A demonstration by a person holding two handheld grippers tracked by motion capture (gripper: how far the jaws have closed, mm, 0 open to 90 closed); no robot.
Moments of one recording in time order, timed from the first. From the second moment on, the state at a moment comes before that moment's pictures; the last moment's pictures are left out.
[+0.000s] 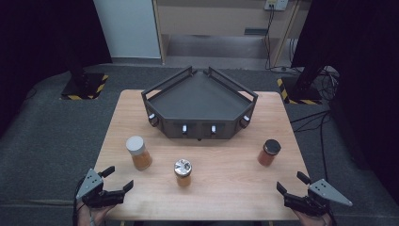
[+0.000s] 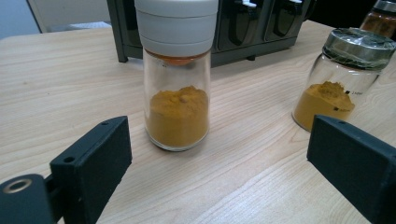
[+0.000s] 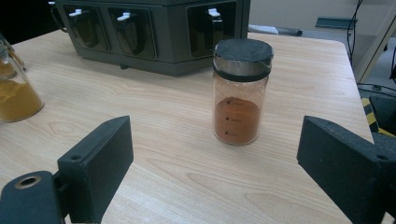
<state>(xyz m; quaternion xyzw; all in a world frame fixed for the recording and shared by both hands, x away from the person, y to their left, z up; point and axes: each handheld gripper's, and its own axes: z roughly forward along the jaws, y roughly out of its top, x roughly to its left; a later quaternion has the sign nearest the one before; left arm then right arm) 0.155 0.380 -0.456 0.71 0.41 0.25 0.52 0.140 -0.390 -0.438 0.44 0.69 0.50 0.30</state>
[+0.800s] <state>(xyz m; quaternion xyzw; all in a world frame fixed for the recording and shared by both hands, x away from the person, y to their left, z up) 0.155 0.382 -0.457 0.71 0.41 0.24 0.52 0.139 -0.387 -0.436 0.43 0.70 0.49 0.30</state>
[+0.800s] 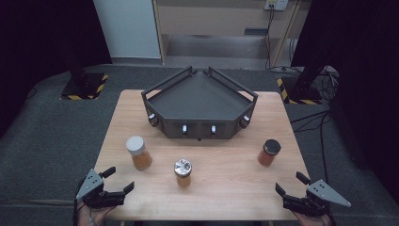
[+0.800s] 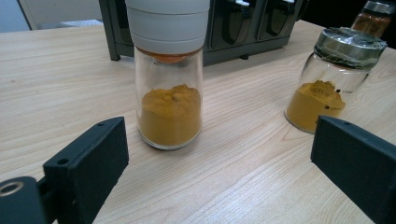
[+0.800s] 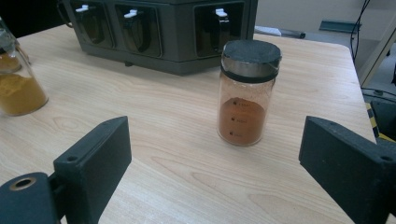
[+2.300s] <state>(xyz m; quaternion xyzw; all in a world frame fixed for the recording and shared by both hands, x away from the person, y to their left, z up) 0.158 0.373 -0.430 0.71 0.42 0.26 0.51 0.137 -0.386 -0.437 0.43 0.69 0.49 0.31</state>
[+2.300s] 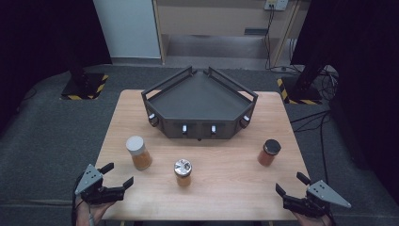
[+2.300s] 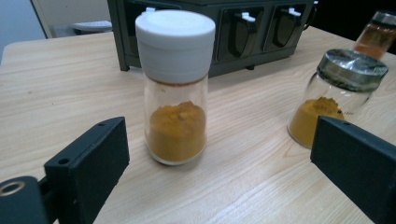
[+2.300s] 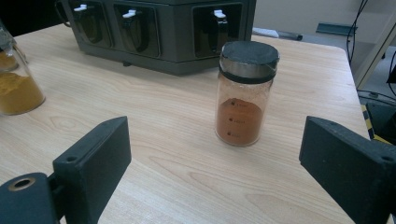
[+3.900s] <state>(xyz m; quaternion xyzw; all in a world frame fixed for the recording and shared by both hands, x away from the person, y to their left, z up) 0.246 0.373 -0.382 0.75 0.39 0.22 0.49 0.138 -0.387 -0.439 0.43 0.69 0.50 0.30</state>
